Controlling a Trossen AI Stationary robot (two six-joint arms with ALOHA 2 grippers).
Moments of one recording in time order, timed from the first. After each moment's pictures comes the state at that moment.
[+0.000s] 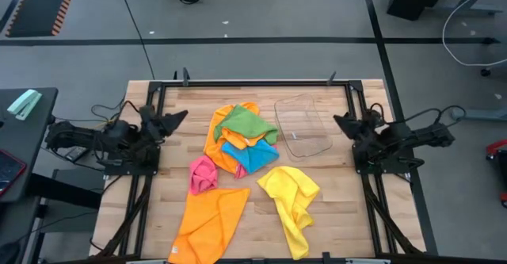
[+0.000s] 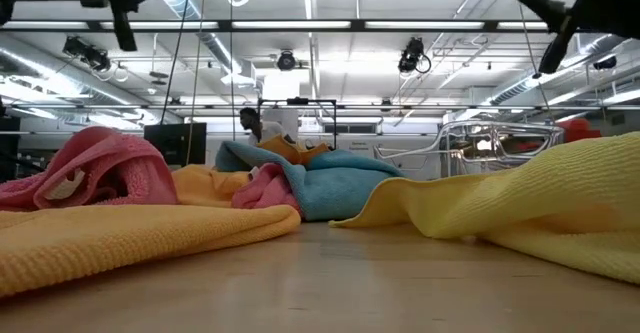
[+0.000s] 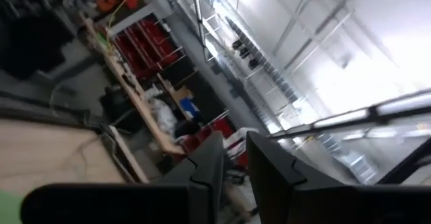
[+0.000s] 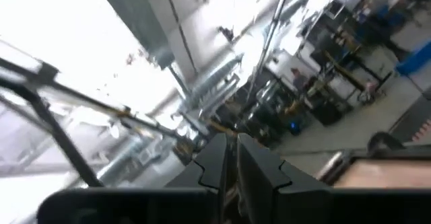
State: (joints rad) left arm -0.15 0.38 0.25 0.52 -0.61 -0.78; right arm 0.20 0.03 0.03 0.57 0.50 0.55
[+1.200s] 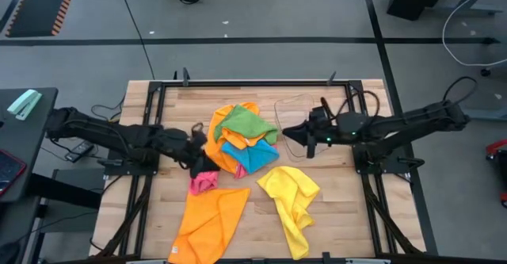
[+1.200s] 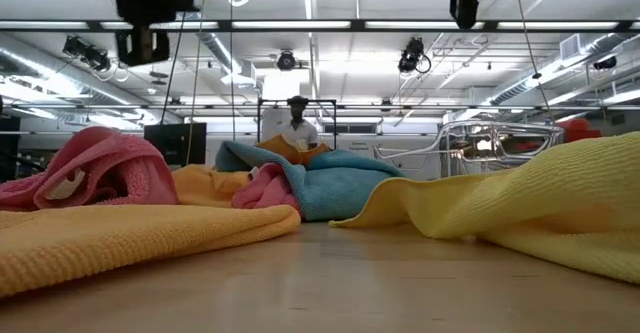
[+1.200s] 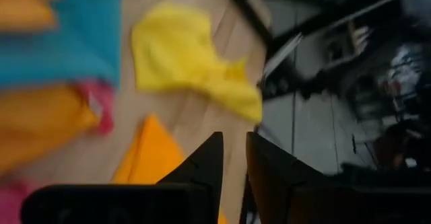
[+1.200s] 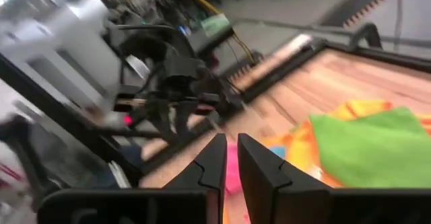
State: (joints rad) left arm -0.18 0.98 0.66 -0.17 0.12 -0.96; right arm 0.14 1.02 0.76 0.10 0.29 0.62
